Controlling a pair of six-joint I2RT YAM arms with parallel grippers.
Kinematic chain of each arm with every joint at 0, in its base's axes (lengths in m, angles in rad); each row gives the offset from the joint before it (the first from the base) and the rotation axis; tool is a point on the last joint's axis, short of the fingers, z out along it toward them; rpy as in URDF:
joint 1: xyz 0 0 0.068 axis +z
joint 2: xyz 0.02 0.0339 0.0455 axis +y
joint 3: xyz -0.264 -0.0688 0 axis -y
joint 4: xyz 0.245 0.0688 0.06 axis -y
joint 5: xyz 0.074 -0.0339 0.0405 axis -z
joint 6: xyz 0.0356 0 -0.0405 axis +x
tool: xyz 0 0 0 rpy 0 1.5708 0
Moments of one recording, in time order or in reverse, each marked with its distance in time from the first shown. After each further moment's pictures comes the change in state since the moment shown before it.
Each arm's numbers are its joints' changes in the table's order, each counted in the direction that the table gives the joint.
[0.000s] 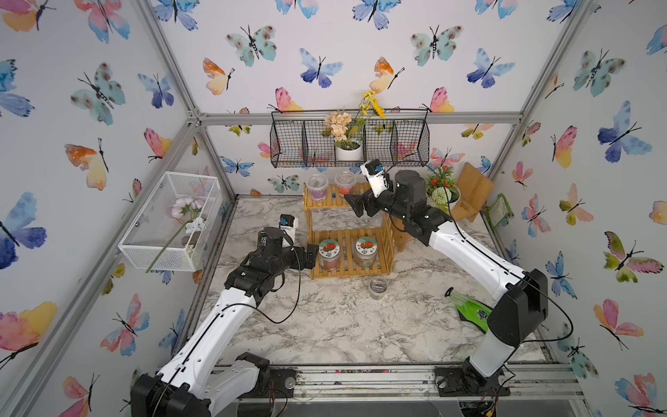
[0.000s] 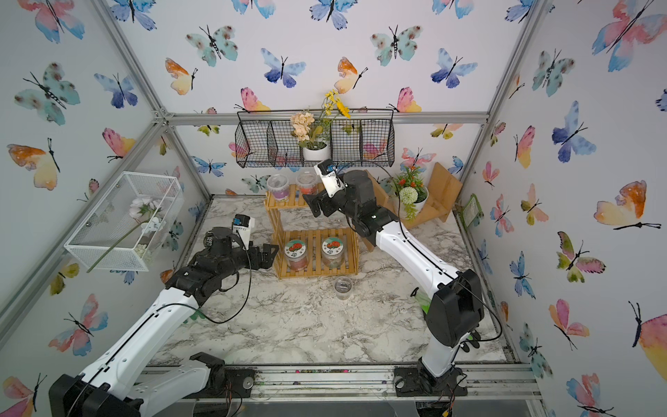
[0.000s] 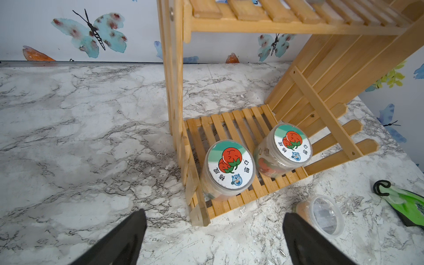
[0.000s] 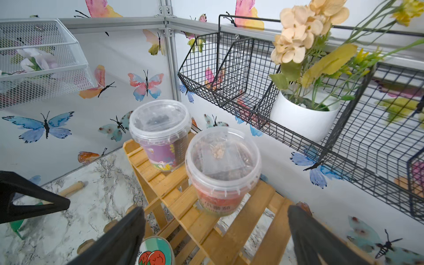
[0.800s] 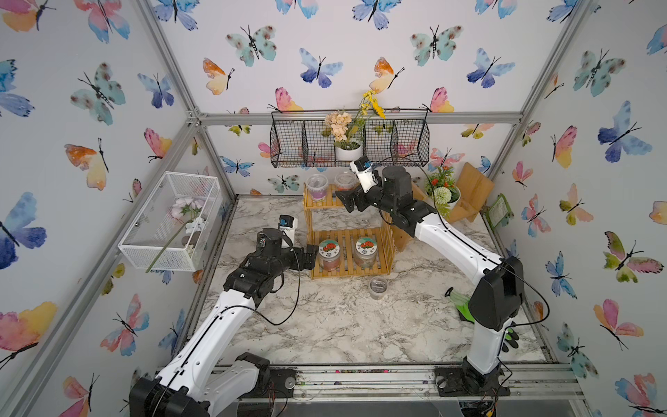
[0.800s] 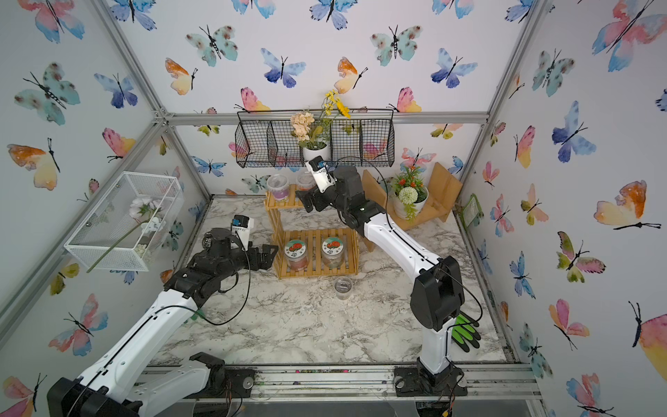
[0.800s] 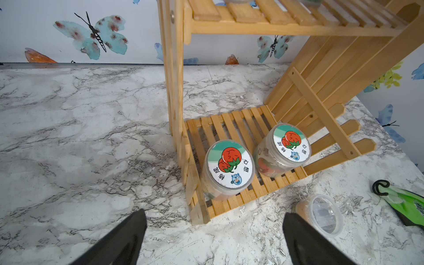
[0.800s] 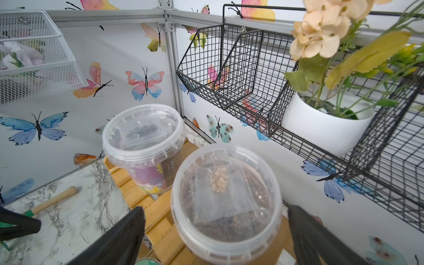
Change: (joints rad) left arm 0.000 -0.014 -0.008 0.000 0.000 0.003; right arm 0.000 0.158 0.159 -0.001 -0.019 0.000
